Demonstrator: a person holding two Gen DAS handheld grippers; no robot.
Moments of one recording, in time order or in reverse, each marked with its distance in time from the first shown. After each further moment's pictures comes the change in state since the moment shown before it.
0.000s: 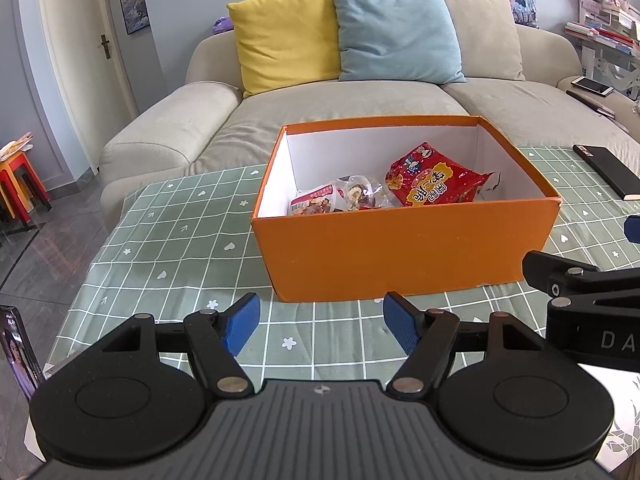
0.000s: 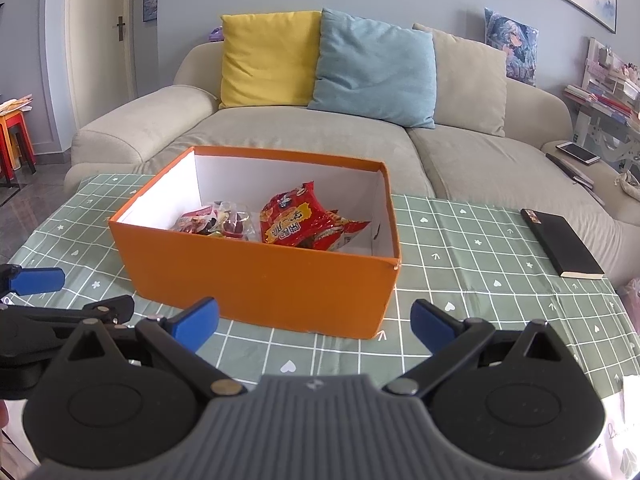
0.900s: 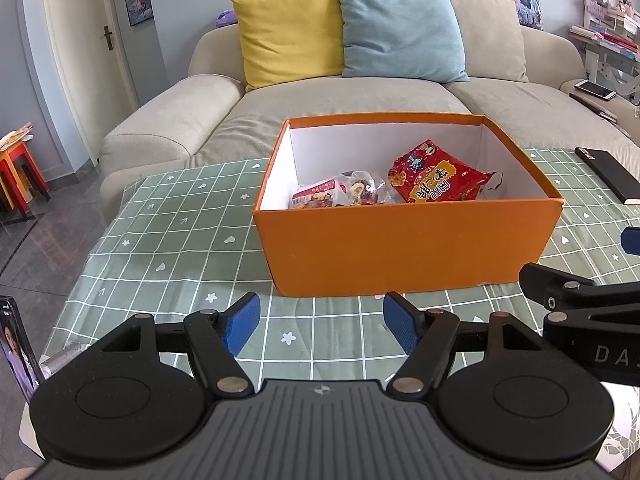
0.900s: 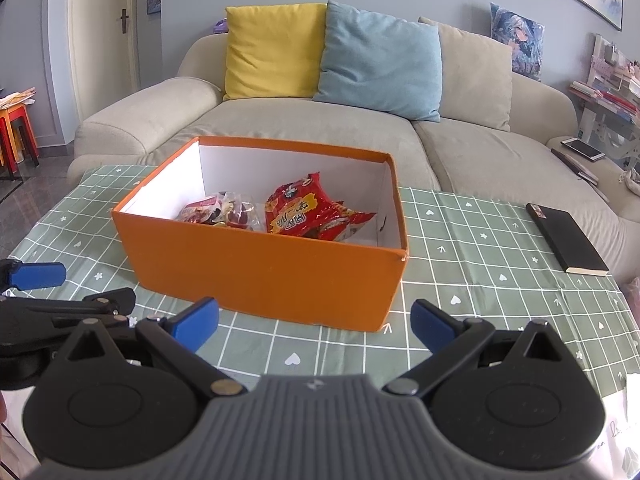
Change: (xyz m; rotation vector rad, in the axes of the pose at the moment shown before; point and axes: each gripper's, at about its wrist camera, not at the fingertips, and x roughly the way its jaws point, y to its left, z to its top) left arm 0.002 0.005 -0.002 -0.020 0.013 -0.009; right arm 0.005 0.000 -0.002 -0.012 0.024 0.014
